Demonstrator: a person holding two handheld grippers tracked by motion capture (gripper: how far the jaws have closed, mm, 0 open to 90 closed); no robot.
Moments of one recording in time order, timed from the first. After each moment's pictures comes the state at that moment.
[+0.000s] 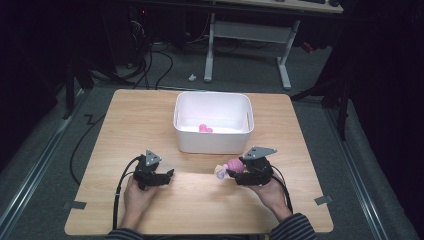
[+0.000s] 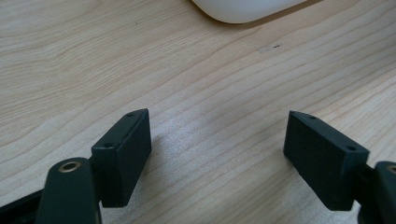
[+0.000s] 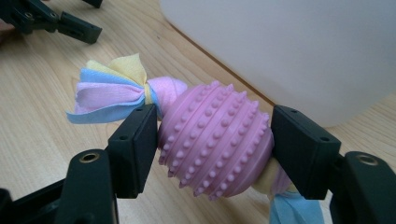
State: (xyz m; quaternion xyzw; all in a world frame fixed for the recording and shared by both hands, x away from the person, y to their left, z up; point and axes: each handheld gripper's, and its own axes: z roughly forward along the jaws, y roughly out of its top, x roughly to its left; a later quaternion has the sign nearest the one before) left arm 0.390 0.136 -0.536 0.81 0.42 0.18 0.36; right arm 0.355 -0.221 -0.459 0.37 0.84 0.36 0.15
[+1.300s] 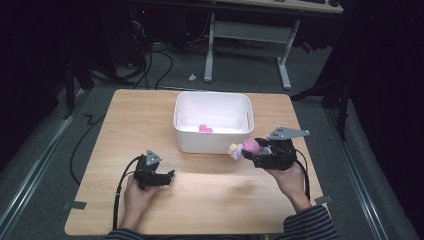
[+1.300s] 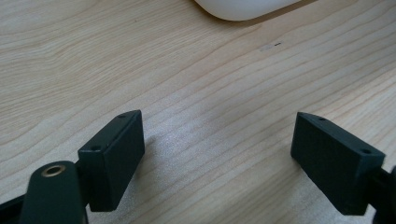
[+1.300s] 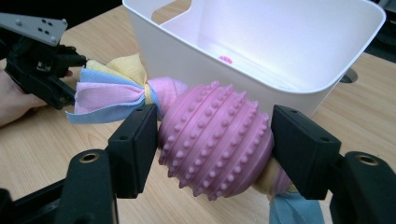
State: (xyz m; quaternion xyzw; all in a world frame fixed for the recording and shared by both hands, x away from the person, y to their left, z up) left arm 0.391 0.135 -0.536 0.82 0.42 0.18 0.36; right arm 0.358 -0.256 -0.381 0.38 0.80 0.42 0.17
